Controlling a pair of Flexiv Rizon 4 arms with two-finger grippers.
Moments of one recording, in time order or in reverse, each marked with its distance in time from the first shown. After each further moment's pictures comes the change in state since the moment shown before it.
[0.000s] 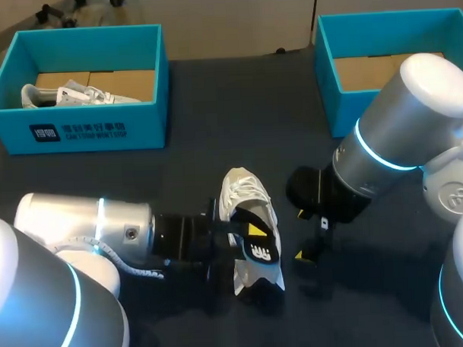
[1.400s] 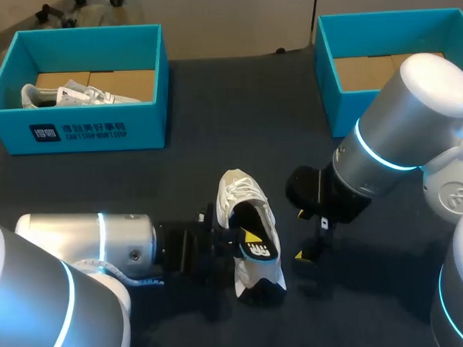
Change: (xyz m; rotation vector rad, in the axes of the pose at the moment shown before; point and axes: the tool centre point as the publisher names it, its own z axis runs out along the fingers) left arm -0.002 0.026 0.000 -0.122 -0.069 0.248; right arm 0.000 0.000 0.000 0.000 0.000 0.000
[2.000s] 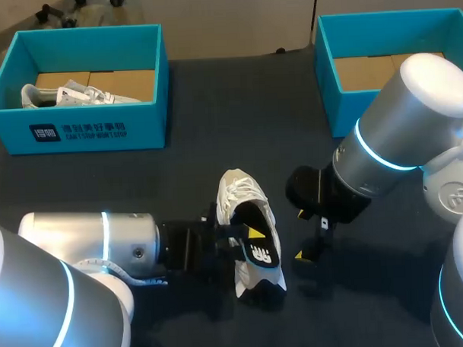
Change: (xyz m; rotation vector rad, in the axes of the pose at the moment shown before) left arm 0.000 -0.004 0.004 0.006 0.005 -0.056; right arm 0.000 0.000 0.000 0.000 0.000 0.000
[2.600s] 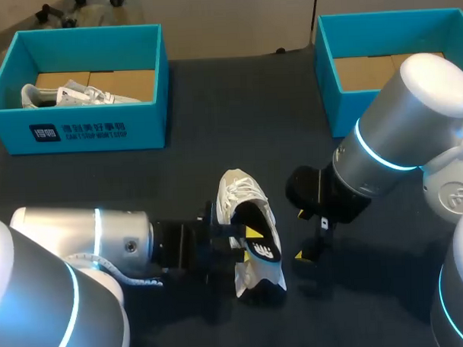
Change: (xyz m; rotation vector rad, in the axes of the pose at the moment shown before) left arm -0.001 -0.019 -0.012 0.032 0.021 -0.119; right arm 0.000 0.000 0.000 0.000 0.000 0.000
